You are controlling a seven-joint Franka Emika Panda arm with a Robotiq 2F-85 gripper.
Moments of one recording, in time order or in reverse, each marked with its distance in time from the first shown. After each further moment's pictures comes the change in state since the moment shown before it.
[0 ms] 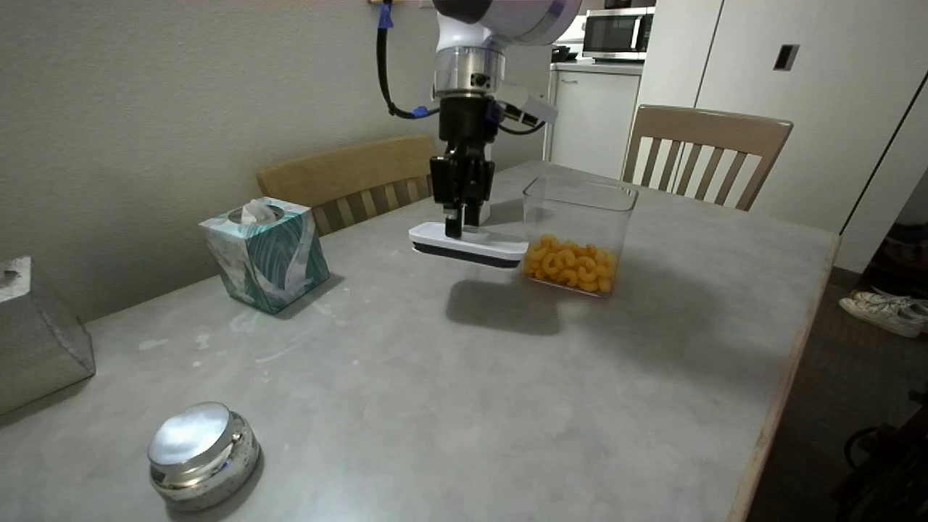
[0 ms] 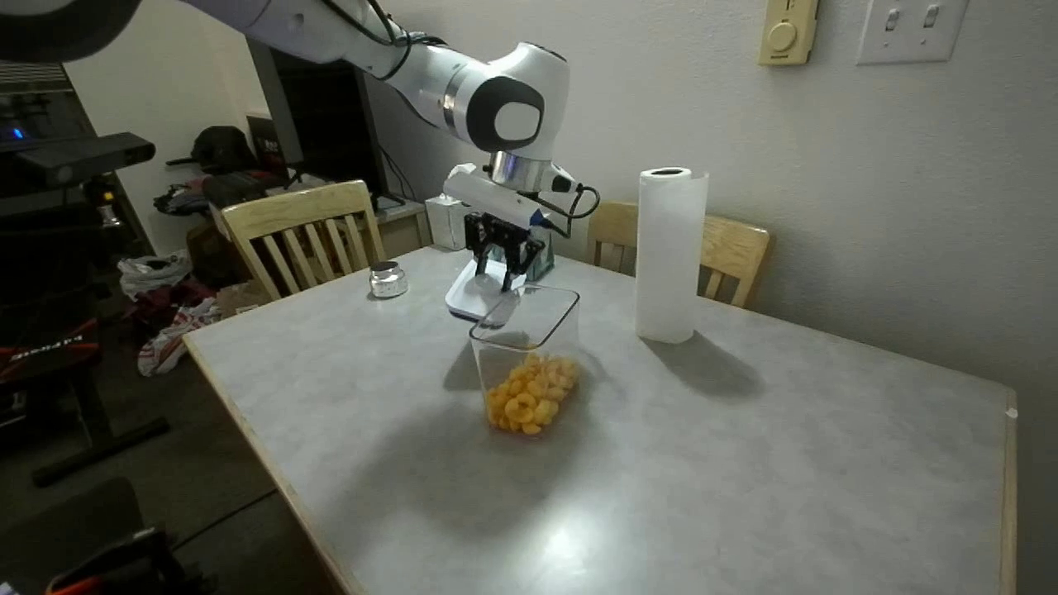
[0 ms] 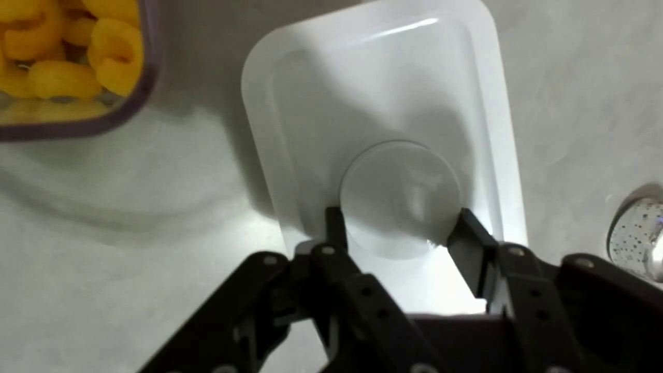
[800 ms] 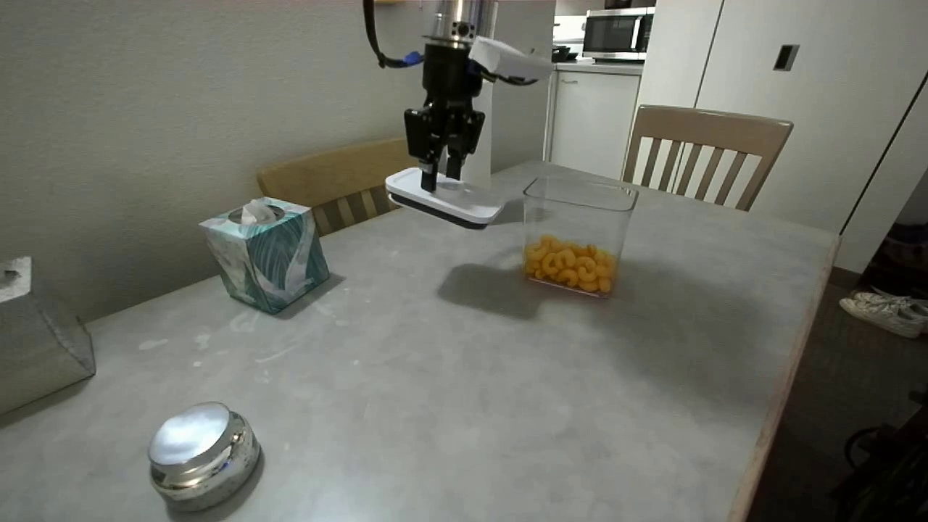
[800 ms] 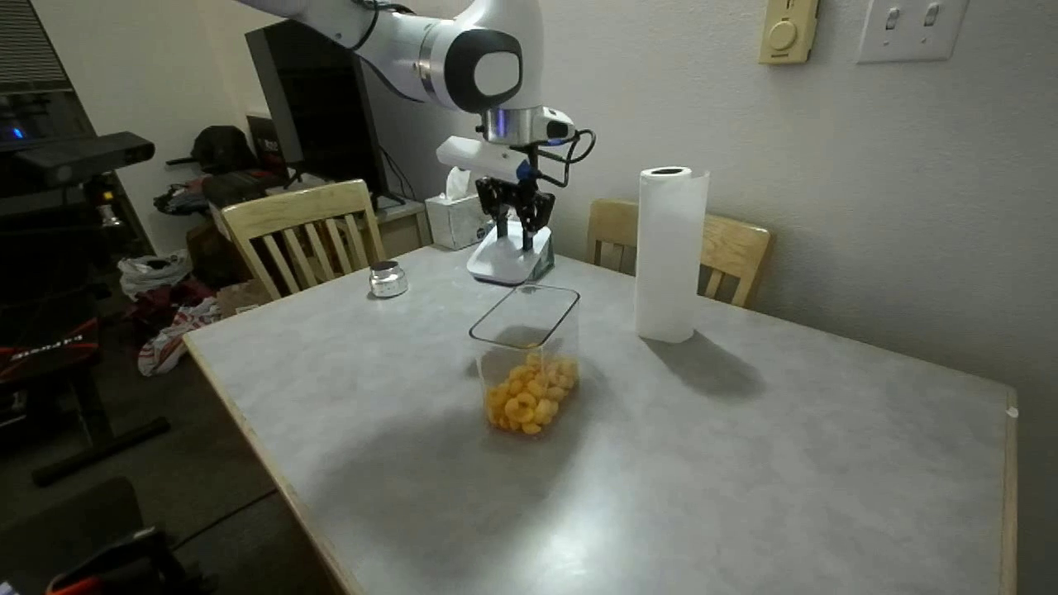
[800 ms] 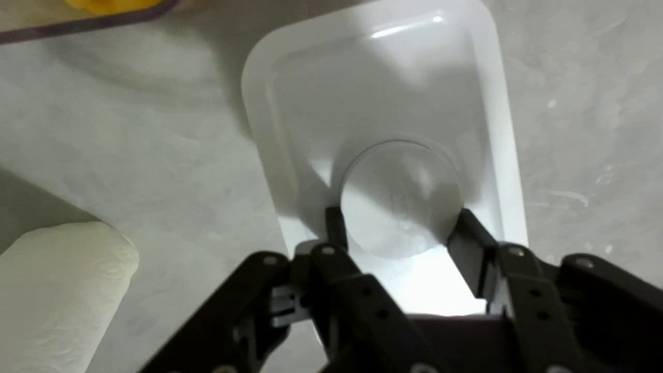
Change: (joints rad) arm 0.050 -0.103 -0.039 -0.062 -0.076 0.198 0.196
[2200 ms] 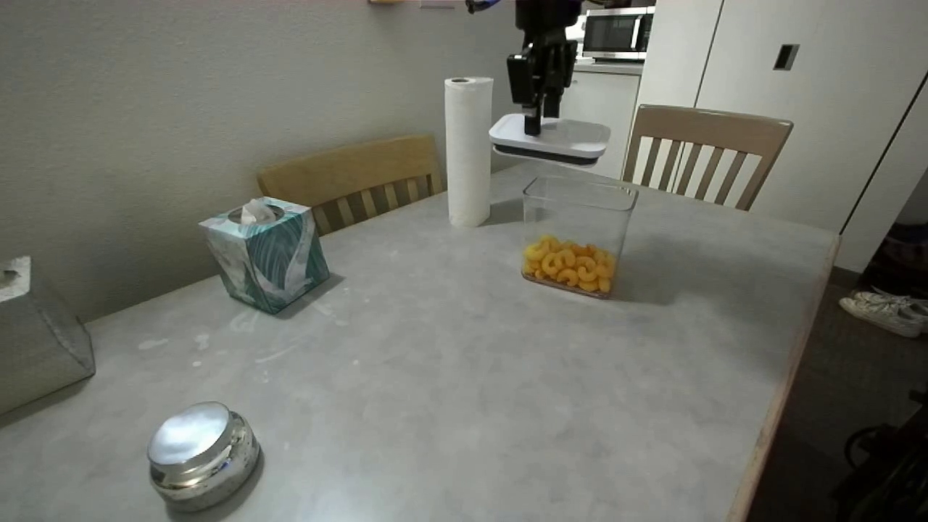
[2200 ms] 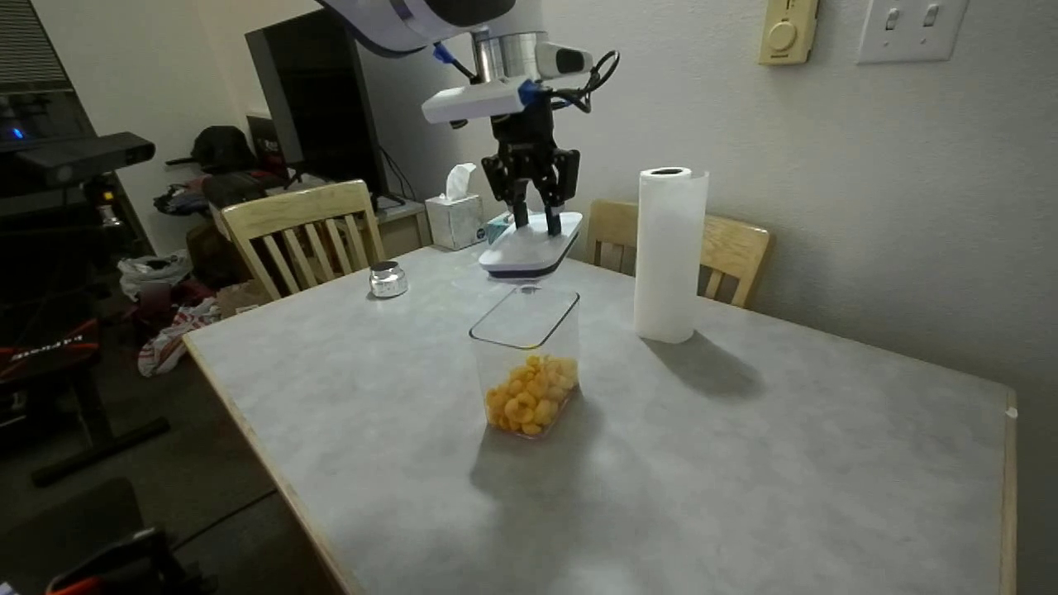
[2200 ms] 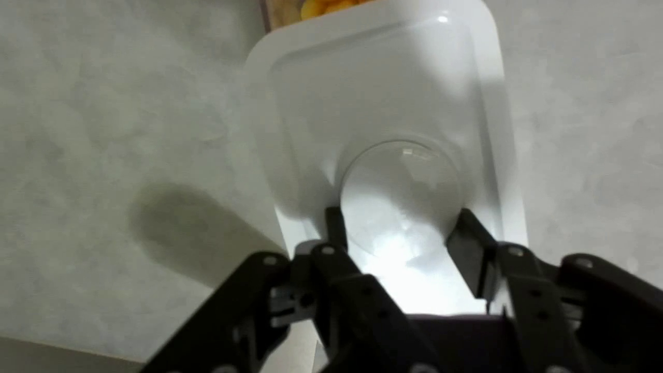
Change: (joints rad) arm -0.018 -0.300 -0.111 -0.291 -0.210 -0.057 0.026
